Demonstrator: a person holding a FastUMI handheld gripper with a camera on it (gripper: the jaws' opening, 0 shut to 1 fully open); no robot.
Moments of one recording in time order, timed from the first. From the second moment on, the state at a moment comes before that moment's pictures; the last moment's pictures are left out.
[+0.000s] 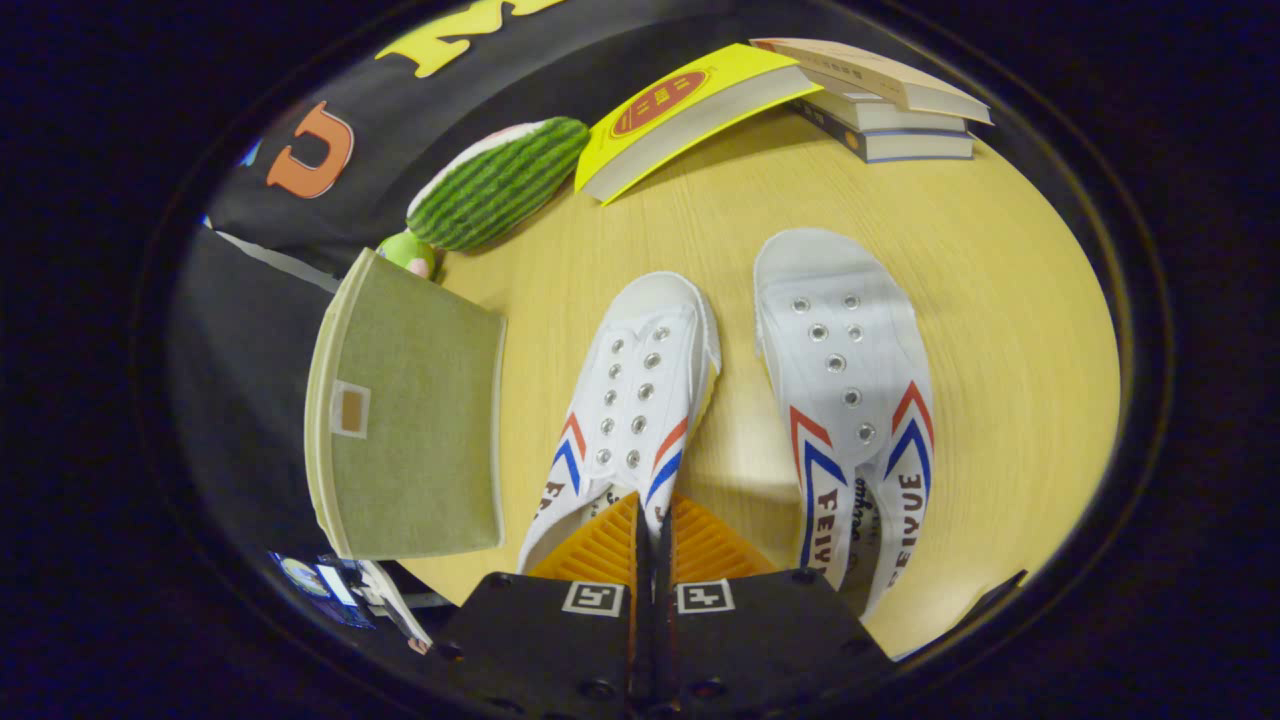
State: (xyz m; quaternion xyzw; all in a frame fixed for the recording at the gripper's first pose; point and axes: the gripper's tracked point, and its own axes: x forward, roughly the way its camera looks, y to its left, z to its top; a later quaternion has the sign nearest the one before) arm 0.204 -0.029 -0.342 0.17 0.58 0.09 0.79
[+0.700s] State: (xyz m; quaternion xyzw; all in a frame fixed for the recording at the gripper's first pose) arm 0.206 0.053 -0.185 0.18 0.48 0.16 0.85
